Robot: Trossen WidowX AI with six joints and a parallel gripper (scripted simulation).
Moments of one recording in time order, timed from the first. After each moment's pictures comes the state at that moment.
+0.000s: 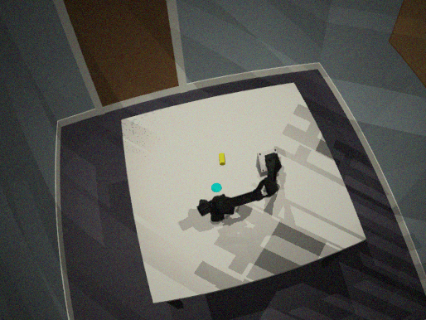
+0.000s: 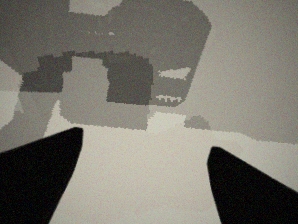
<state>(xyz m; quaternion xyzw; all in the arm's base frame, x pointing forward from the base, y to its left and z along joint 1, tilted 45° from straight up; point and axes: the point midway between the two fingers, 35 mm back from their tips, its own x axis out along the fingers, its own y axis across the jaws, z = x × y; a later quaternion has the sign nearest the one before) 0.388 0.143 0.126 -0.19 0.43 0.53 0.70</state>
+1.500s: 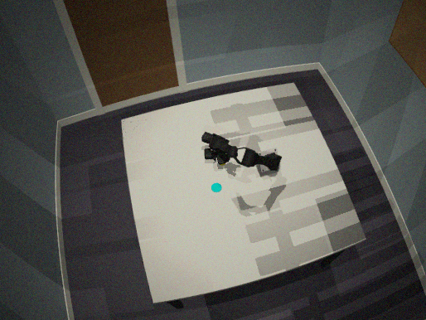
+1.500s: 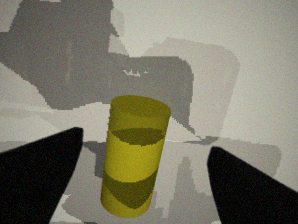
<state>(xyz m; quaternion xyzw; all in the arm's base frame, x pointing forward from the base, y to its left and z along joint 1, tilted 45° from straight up) 0.267 -0.072 -0.106 -0.21 0.34 0.61 0.69</state>
